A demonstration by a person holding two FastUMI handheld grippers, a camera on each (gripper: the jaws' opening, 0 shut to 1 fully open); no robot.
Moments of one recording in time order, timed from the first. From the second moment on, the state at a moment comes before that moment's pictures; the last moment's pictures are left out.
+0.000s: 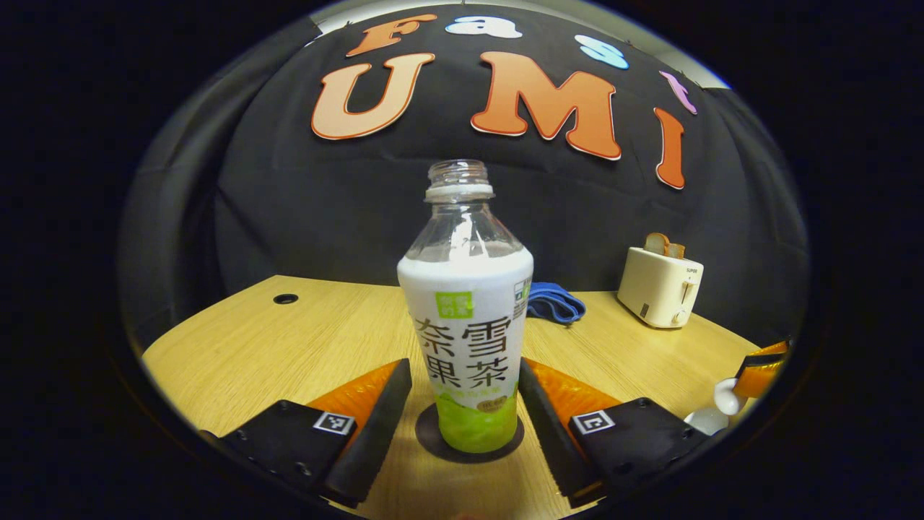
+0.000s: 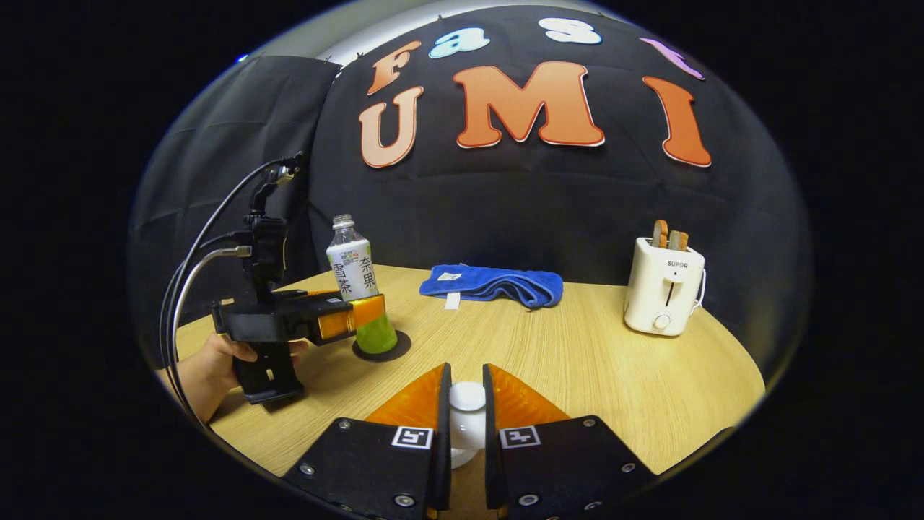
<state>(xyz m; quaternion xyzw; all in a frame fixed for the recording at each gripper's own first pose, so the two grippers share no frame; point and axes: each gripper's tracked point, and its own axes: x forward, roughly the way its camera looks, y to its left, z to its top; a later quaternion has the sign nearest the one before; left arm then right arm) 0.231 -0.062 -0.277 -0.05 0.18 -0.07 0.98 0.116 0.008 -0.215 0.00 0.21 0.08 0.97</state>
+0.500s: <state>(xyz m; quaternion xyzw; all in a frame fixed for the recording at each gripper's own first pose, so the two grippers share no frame) 0.208 -0.068 -0.281 -0.04 0.19 -0.09 0.98 0.110 0.029 -0.225 -0.01 0.21 0.10 0.97</state>
